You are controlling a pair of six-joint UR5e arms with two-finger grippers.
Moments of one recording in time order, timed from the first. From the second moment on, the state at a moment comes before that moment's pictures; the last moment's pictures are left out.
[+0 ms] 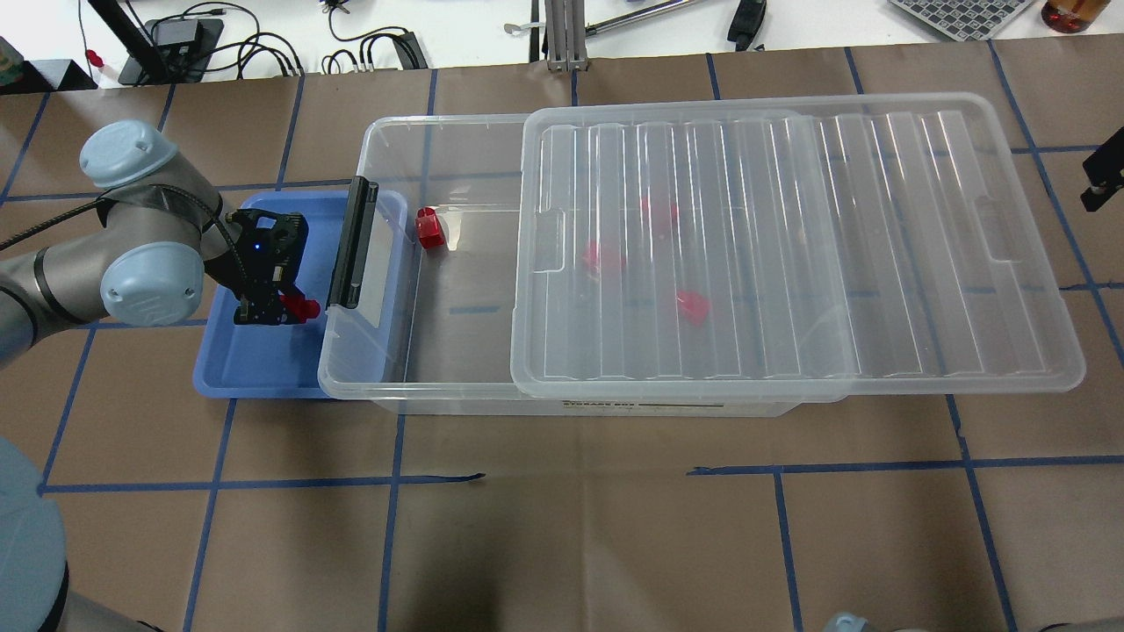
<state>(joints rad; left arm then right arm) -1.26 -1.92 -1.92 -0.95 1.52 1.91 0.98 -1.41 1.63 -1.80 -1.64 -0.56</state>
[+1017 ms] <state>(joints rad) -1.27 -1.92 -1.90 -0.96 1.52 1.90 0.97 -1.42 1.75 -1.84 -1.65 -0.55</state>
